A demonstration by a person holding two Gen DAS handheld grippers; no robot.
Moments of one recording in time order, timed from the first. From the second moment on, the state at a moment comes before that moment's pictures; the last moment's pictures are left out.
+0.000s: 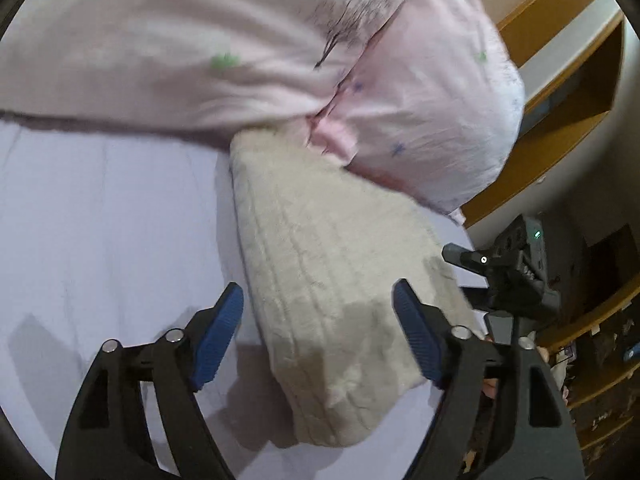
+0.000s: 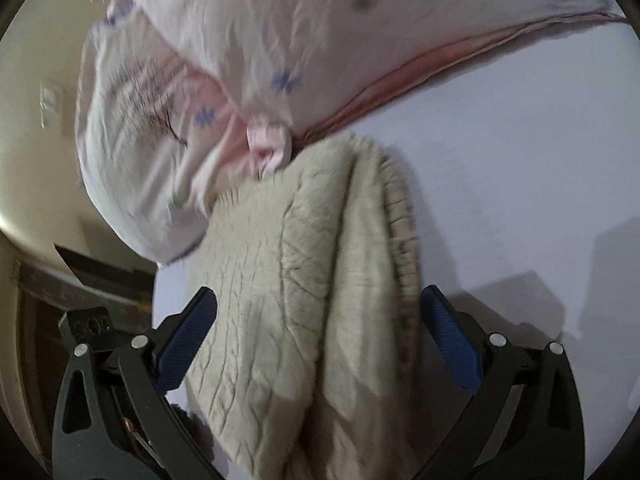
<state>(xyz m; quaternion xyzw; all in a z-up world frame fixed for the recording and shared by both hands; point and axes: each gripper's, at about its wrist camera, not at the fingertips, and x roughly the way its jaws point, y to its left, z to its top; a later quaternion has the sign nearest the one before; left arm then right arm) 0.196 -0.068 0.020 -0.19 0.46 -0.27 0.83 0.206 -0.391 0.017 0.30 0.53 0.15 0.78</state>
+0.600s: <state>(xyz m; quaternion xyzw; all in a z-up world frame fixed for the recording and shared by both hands) 0.180 -0.052 0.041 -0.18 0.42 -0.31 0.83 0.184 -0.359 0.044 0.34 0.43 0.25 0.79</state>
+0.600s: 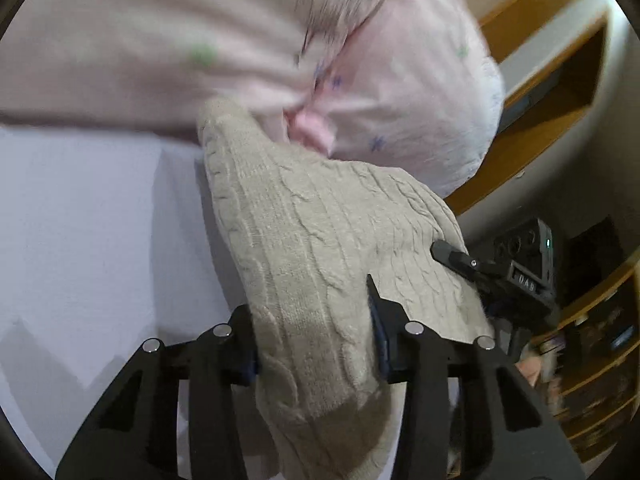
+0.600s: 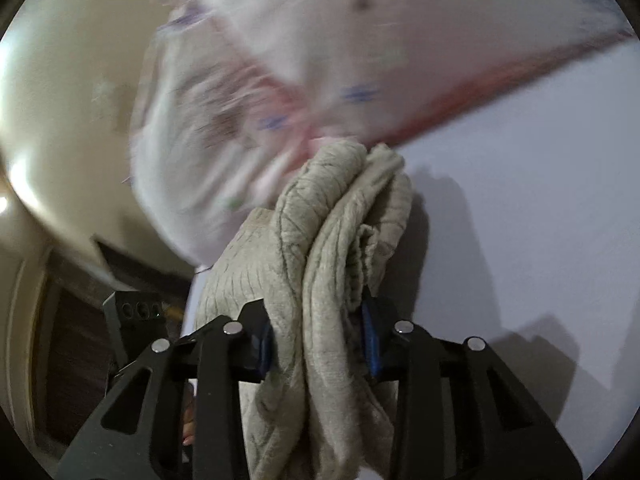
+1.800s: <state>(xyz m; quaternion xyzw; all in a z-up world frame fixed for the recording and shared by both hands) 0.050 -0.034 0.002 0.04 0.44 -0.08 0.89 0.053 -0.219 0.028 0.02 0.50 0.05 0.86</state>
